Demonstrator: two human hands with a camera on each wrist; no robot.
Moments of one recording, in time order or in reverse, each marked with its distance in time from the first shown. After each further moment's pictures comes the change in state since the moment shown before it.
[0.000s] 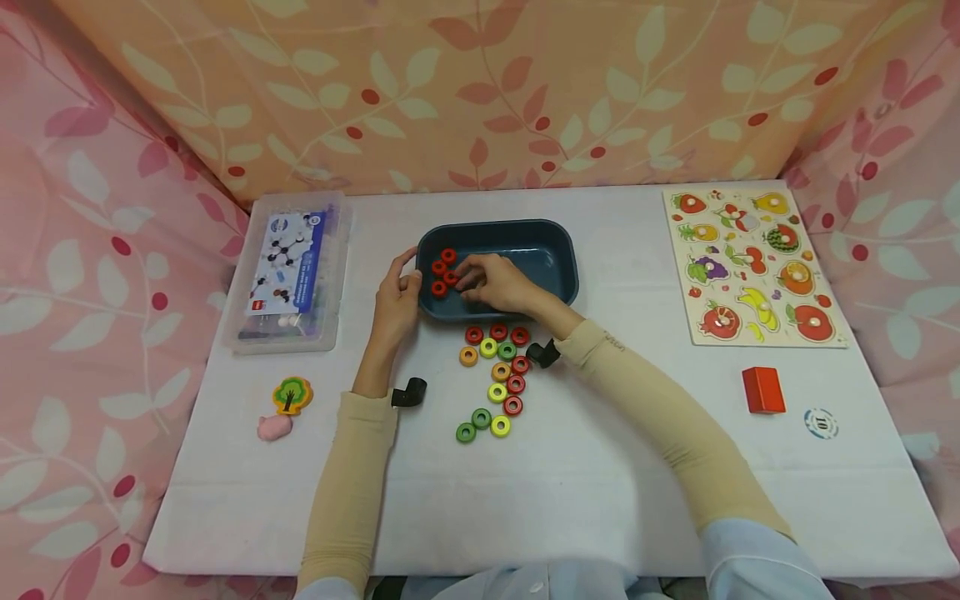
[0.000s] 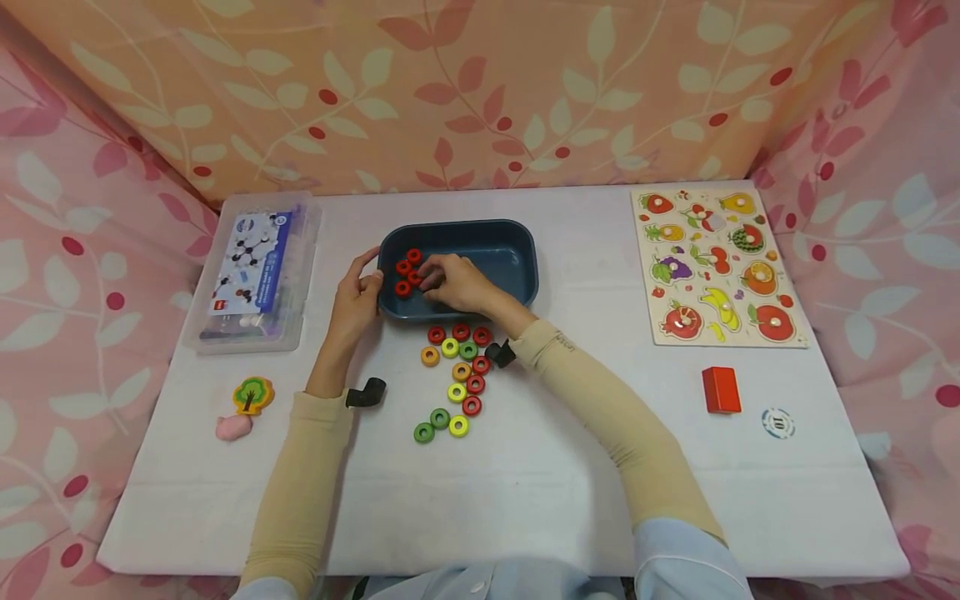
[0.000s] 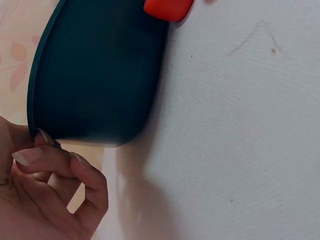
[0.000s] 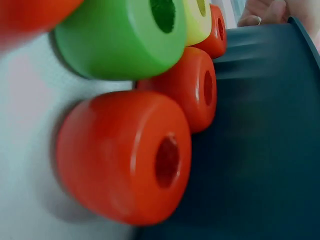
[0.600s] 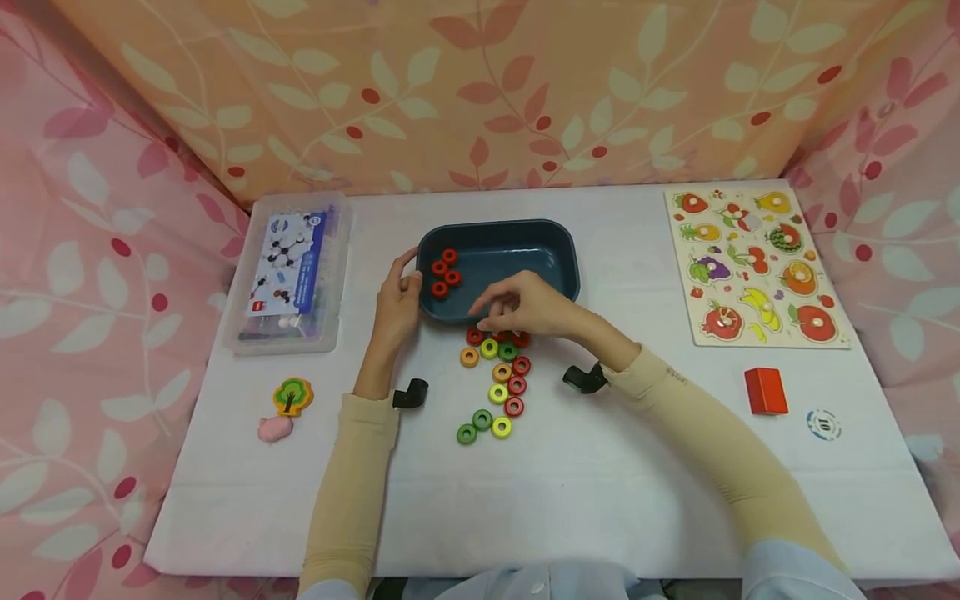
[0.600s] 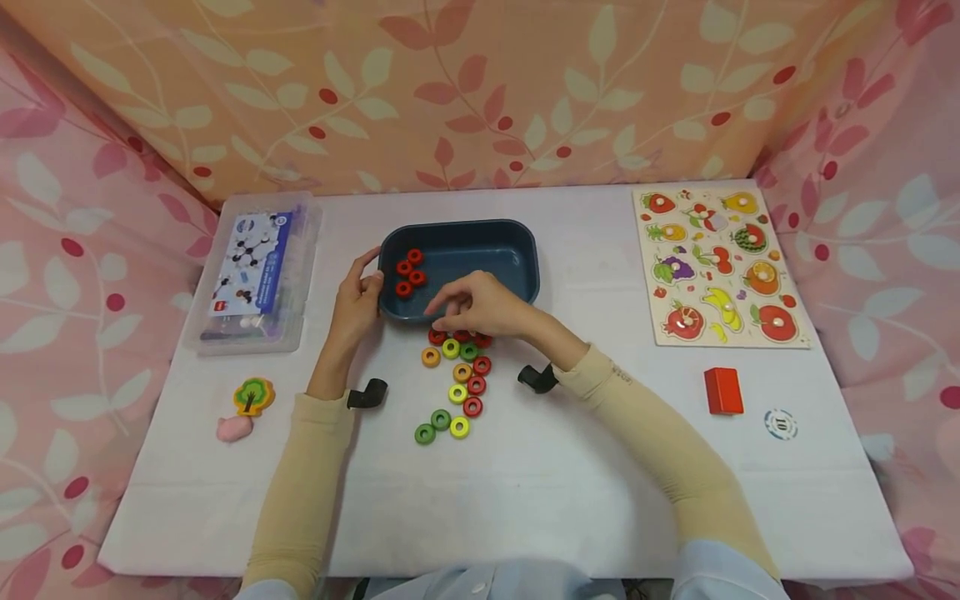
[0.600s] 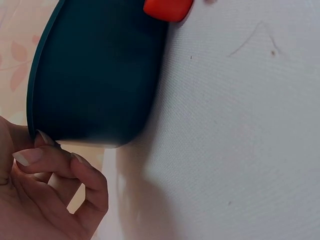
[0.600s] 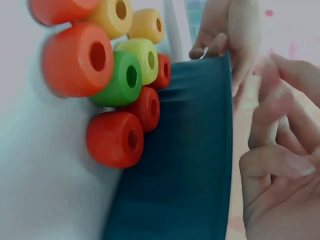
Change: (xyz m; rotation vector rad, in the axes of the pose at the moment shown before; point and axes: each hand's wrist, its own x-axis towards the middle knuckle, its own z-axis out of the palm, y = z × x) left_hand 0.001 -0.001 0.002 0.005 0.022 0.028; right_hand -0.067 -0.013 -0.026 0.139 -0.183 -0.193
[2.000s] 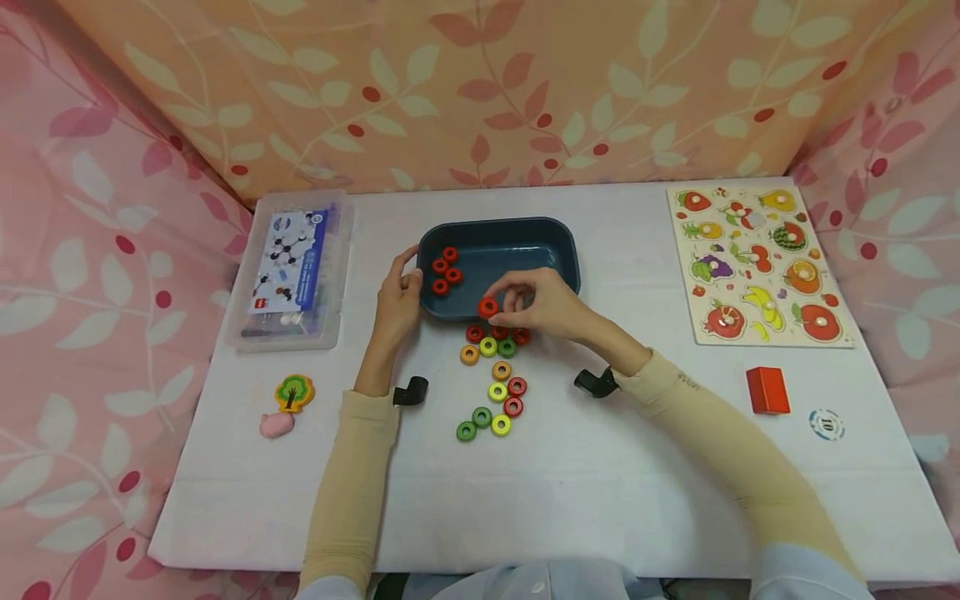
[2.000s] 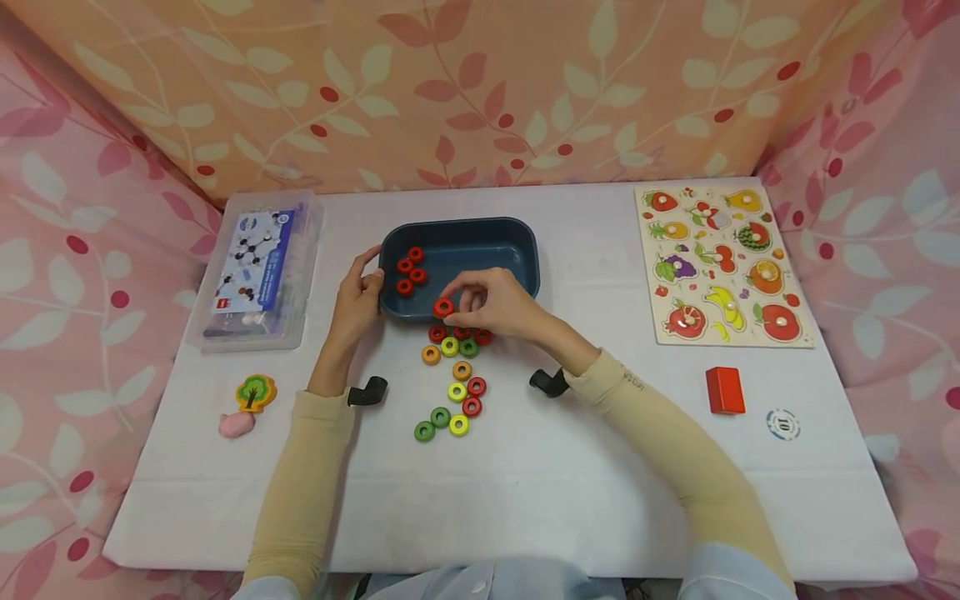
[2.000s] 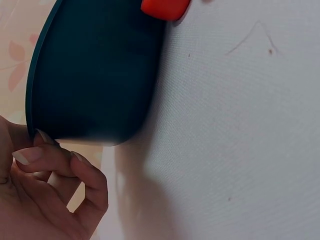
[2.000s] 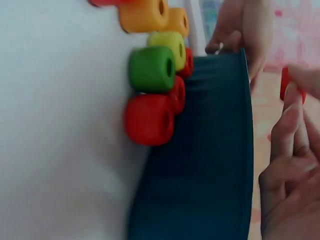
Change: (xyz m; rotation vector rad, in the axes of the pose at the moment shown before) left_hand -0.002 0.003 0.000 0.017 -0.013 -0.028; right_hand -0.015 0.007 -0.002 -0.024 0.195 -0.062
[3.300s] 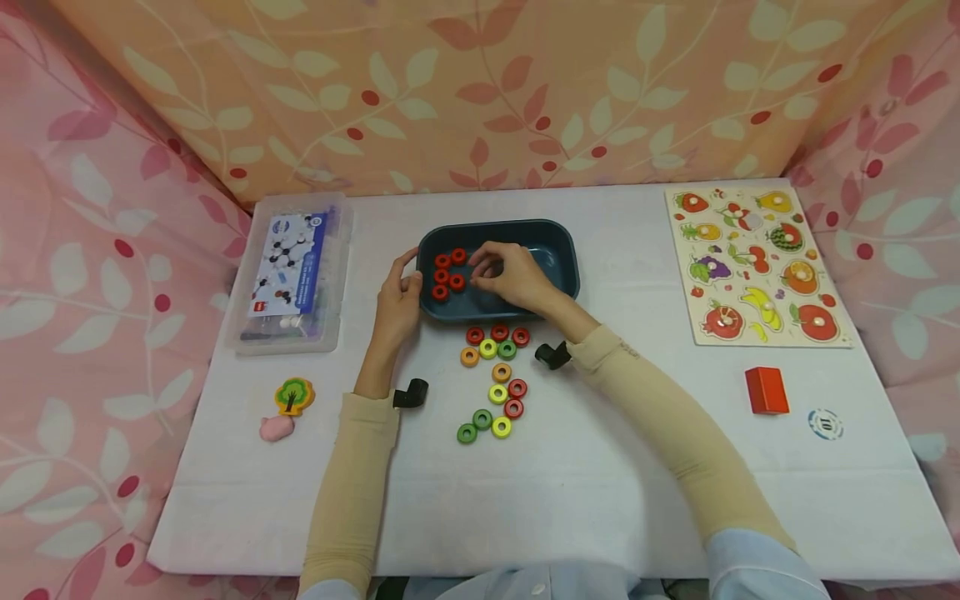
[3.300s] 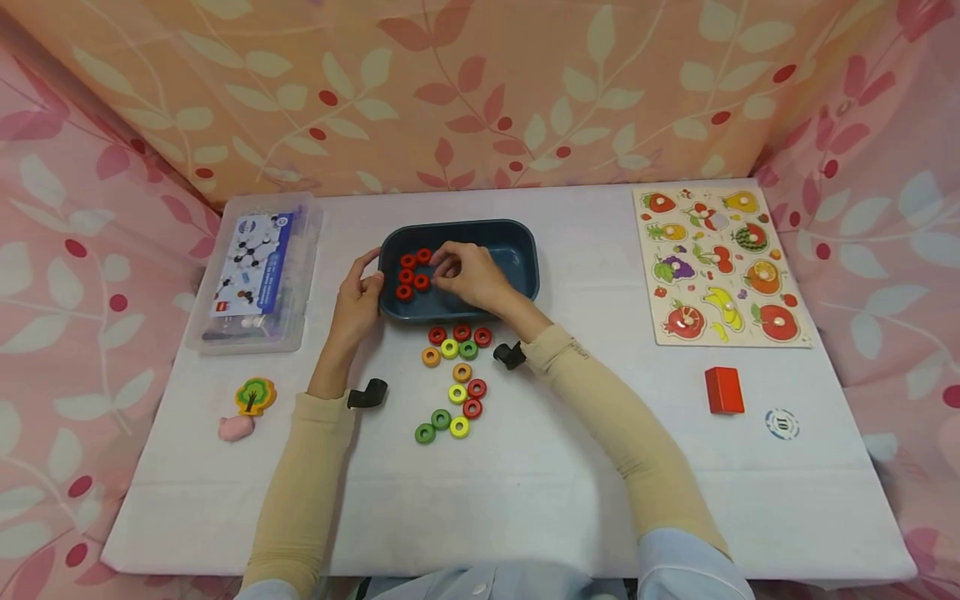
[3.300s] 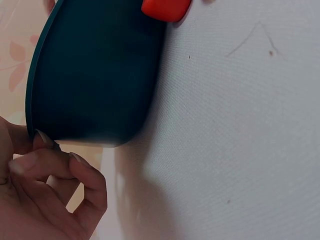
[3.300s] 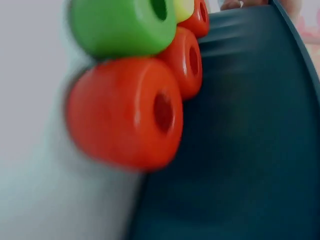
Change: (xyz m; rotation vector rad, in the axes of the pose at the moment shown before) left_hand 0.001 -0.002 -0.001 0.008 0.002 0.027; right_hand 0.064 0.025 0.013 -0.141 0.178 0.112
